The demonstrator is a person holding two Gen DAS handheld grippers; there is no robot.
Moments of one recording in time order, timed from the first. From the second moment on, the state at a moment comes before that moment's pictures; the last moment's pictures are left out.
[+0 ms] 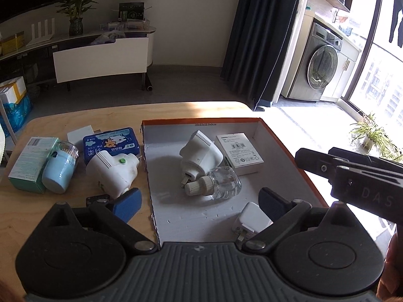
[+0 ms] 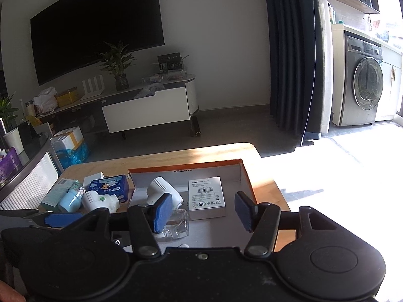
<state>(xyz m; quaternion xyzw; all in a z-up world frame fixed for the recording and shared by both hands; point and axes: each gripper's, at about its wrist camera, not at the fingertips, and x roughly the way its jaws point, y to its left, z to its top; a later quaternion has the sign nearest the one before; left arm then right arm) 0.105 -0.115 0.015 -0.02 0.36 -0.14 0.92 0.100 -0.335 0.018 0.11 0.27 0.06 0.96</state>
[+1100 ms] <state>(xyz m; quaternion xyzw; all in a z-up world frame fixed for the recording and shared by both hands) 0.097 -0.018 0.012 -0.04 0.37 -0.03 0.93 0.106 -0.256 0.017 0.07 0.29 0.14 0.94</state>
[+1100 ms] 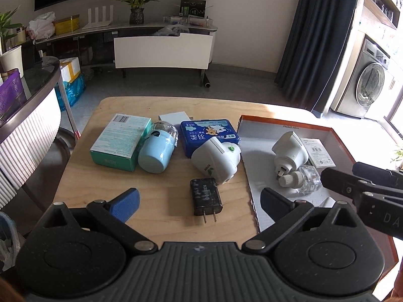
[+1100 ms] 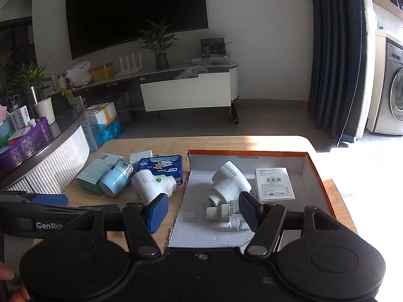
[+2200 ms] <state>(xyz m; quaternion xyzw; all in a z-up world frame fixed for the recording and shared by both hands) 0.103 0.039 -0.001 -0.07 0.38 0.02 0.92 0.120 -0.206 0.004 0.05 0.32 0.19 0.93</state>
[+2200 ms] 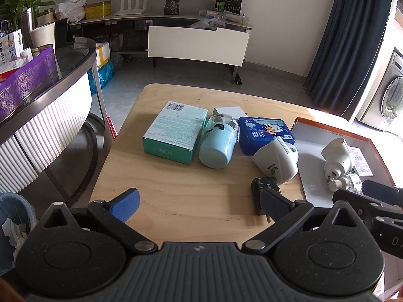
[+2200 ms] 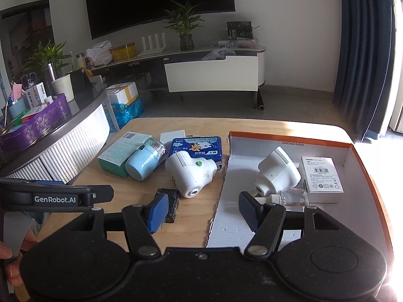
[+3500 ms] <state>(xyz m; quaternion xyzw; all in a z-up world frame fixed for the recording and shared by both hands) 0.164 0.090 -0.016 -0.05 0.38 0.06 0.92 0.131 -0.179 -0.016 0.04 0.34 0.21 0.91</state>
